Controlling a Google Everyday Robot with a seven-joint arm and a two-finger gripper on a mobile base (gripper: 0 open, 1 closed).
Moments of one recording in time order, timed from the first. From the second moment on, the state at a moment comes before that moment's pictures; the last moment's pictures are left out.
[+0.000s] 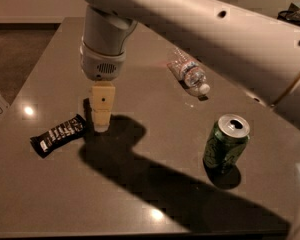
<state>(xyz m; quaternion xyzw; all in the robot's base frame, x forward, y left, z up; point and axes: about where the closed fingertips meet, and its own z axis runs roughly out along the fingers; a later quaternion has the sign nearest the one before) 0.516 0.123 0.885 -0.80 0.58 0.09 0.15</state>
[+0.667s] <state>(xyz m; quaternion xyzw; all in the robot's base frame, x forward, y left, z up) 0.508 0.160 0.855 -0.83 0.54 0.09 0.11</state>
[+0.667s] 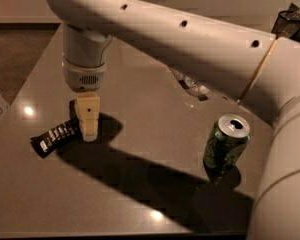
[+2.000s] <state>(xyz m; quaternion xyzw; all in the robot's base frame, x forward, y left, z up) 0.491 0.172 0.832 -0.84 0.53 0.09 0.09</state>
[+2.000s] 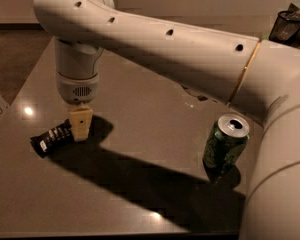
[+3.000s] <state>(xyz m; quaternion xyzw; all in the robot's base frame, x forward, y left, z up) 0.492 0.172 0.834 -0.84 0.53 0.09 0.09</state>
